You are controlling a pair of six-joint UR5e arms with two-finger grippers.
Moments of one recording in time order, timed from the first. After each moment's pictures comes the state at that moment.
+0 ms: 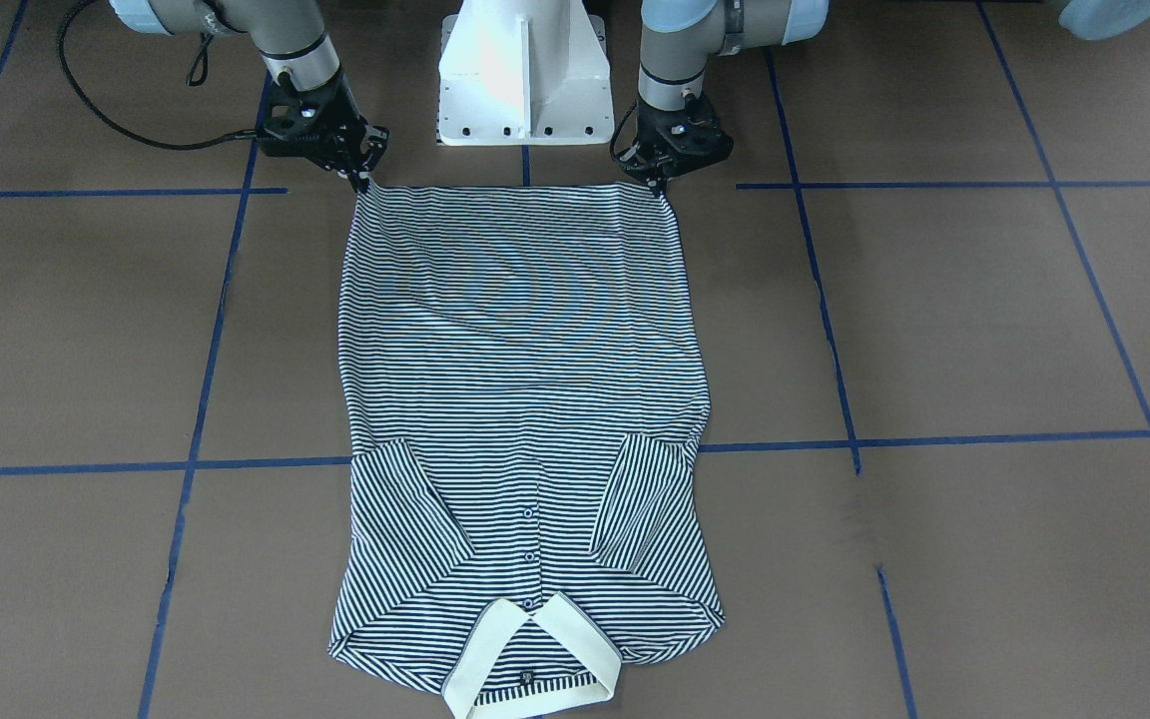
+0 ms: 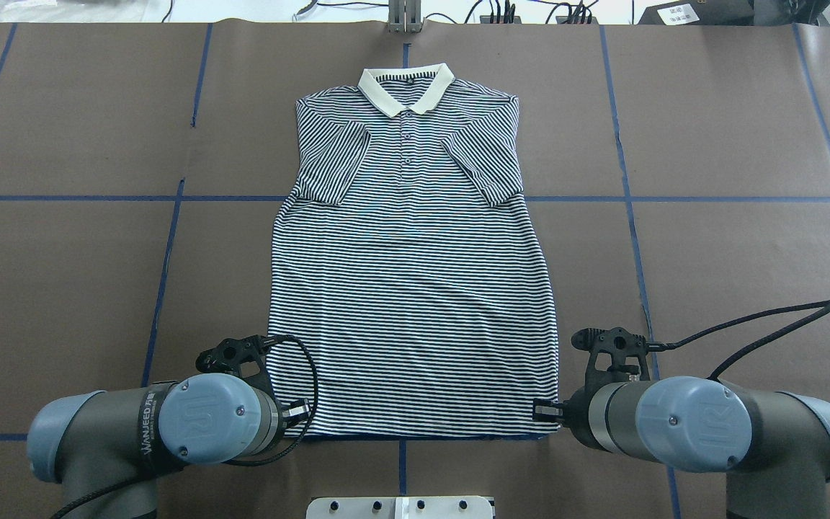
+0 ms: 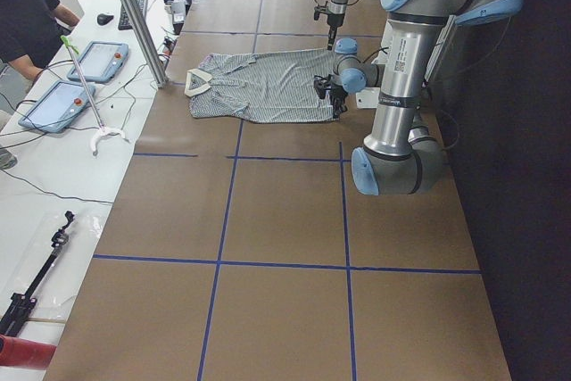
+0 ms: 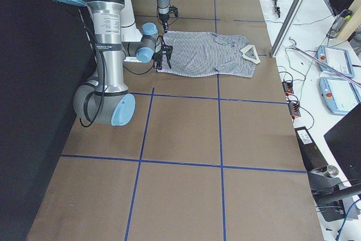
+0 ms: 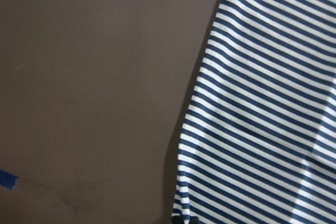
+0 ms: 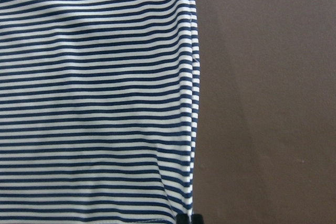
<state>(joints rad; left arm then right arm) -0.19 -1.91 -1.99 -1.55 -1.67 -1.77 0.20 -1.49 2.11 -1.32 1.63 1.57</state>
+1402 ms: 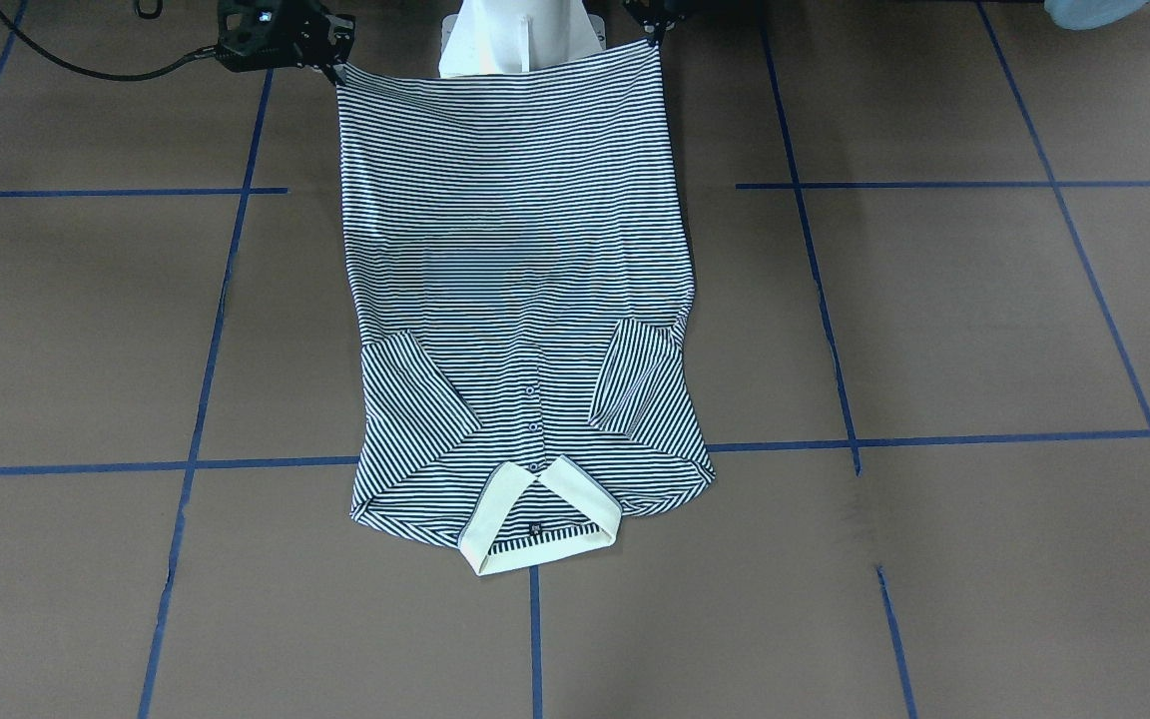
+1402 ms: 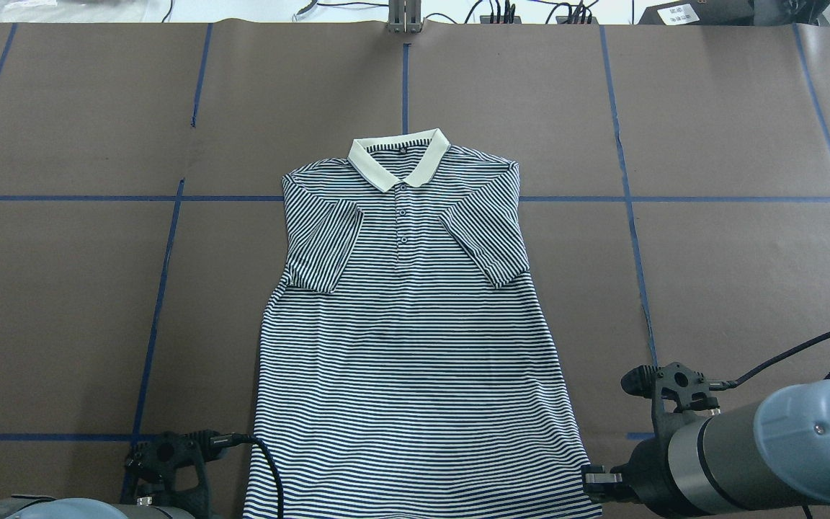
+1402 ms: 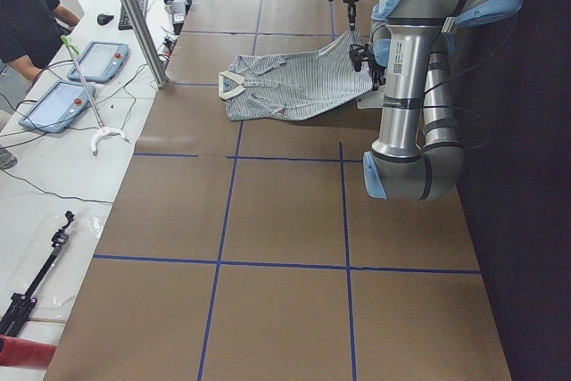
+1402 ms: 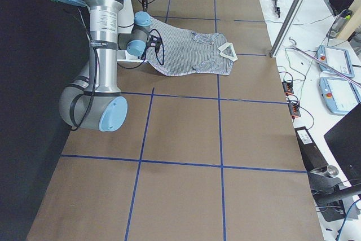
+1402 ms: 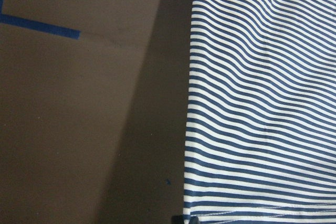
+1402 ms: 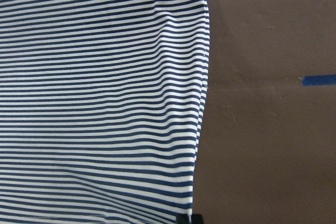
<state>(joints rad) 0.02 -1.84 -2.42 -1.32 -1.66 -1.79 0.19 -1.65 2.36 -1.32 1.89 1.57</state>
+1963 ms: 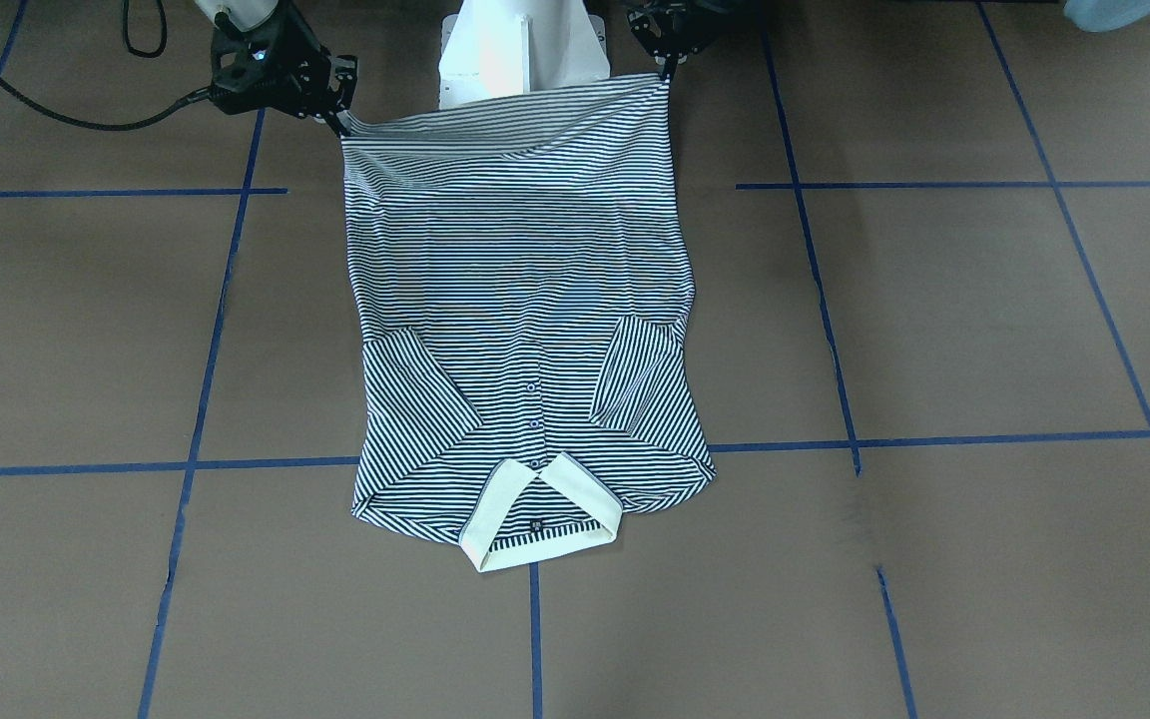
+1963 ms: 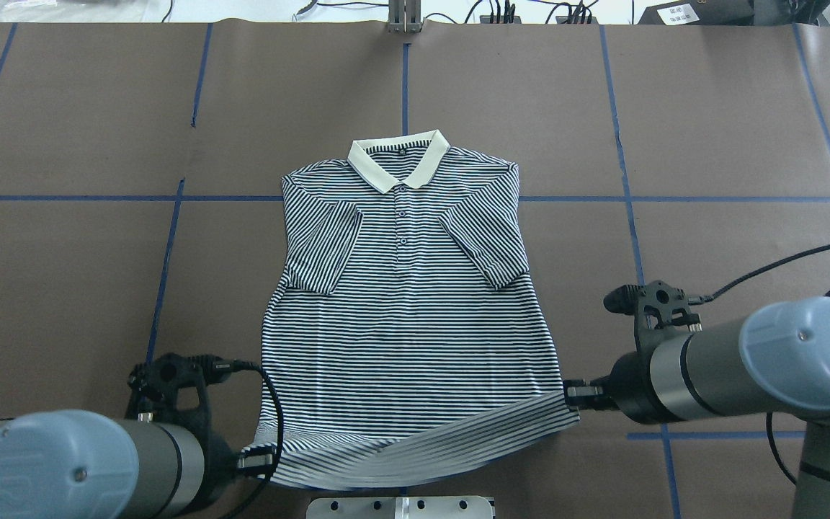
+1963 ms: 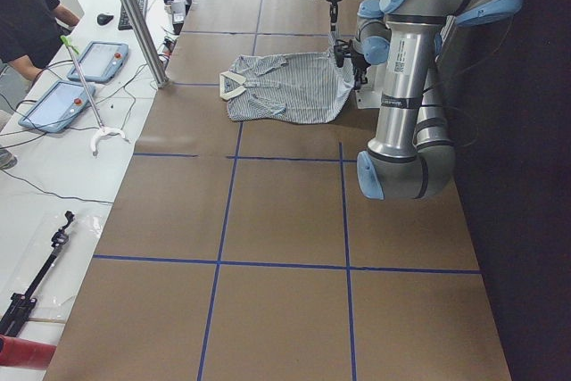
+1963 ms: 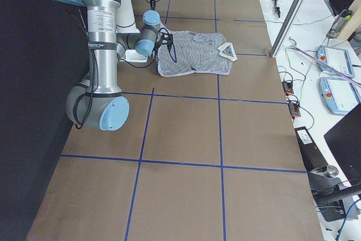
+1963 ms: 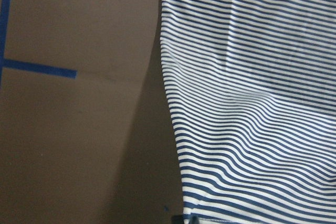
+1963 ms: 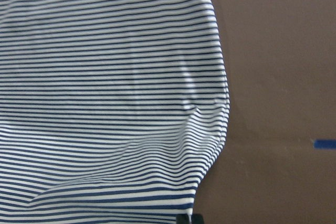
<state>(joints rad) -0.17 -1.87 -2.38 -1.32 -1.66 -1.58 0.39 -1.51 2.25 -1.31 1.90 1.35</state>
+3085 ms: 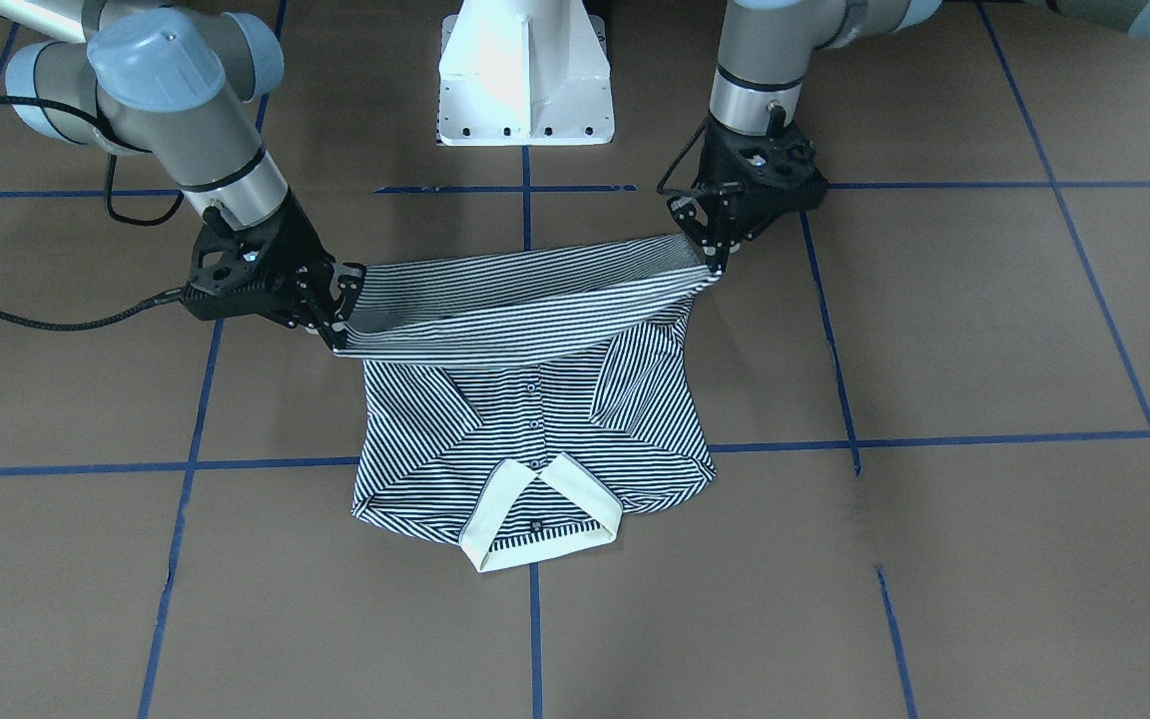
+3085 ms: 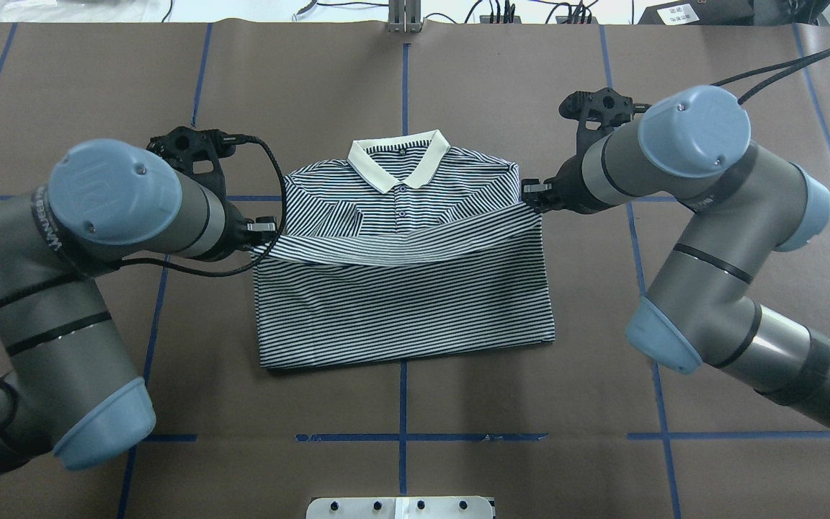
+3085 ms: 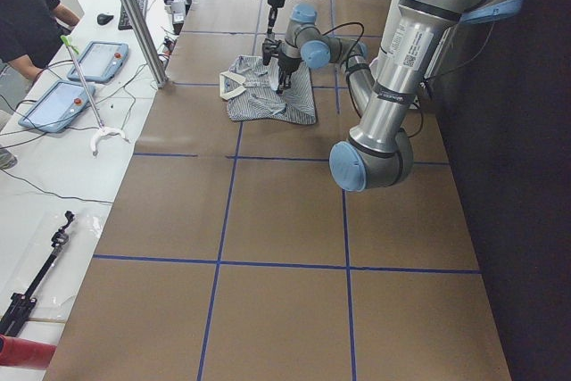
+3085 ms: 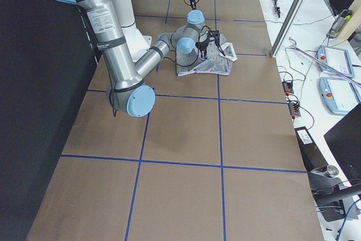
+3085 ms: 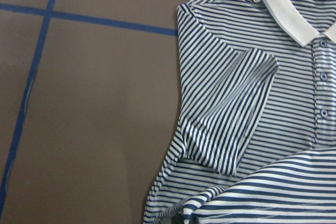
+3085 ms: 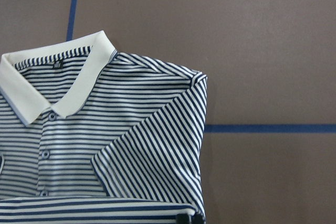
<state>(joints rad) -0.61 -2.03 -1.99 -1.52 -1.72 -1.30 0.72 -1.13 1.79 -1.30 1.90 1.15</state>
